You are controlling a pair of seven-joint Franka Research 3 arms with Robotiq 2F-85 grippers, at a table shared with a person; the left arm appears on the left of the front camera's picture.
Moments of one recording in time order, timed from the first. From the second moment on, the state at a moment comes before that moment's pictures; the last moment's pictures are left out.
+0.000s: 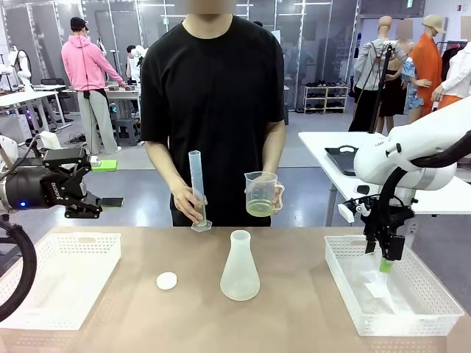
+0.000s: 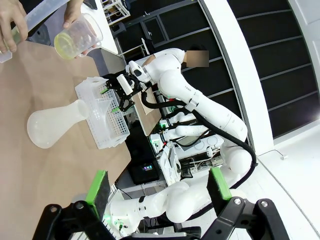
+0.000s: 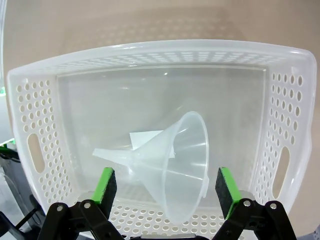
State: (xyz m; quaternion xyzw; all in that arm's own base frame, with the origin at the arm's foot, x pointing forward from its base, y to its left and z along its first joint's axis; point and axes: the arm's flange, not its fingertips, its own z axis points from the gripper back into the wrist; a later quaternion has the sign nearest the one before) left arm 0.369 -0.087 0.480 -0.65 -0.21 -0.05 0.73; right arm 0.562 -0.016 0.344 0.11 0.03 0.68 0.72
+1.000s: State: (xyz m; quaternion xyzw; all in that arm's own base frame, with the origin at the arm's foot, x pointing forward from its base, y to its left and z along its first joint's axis) left arm 0.369 -0.087 0.480 -0.65 -0.21 -0.05 0.73; right arm 0.567 -0.016 0.337 0.14 0.05 0.68 0.72
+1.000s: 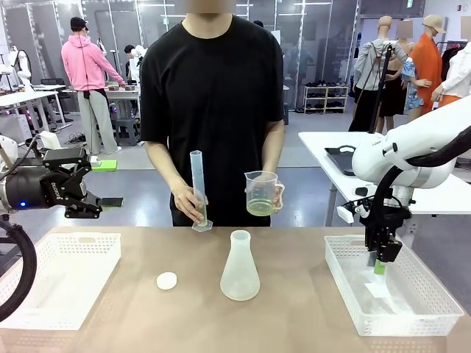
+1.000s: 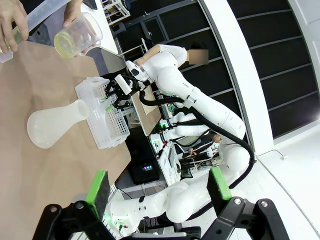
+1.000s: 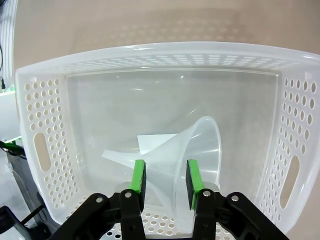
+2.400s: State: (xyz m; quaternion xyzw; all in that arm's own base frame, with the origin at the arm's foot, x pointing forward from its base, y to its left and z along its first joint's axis) left arm 0.369 -0.087 0.480 -0.65 -0.21 -0.05 0.73; right arm 0.551 0.017 0.458 0.01 0.00 0.67 0.74
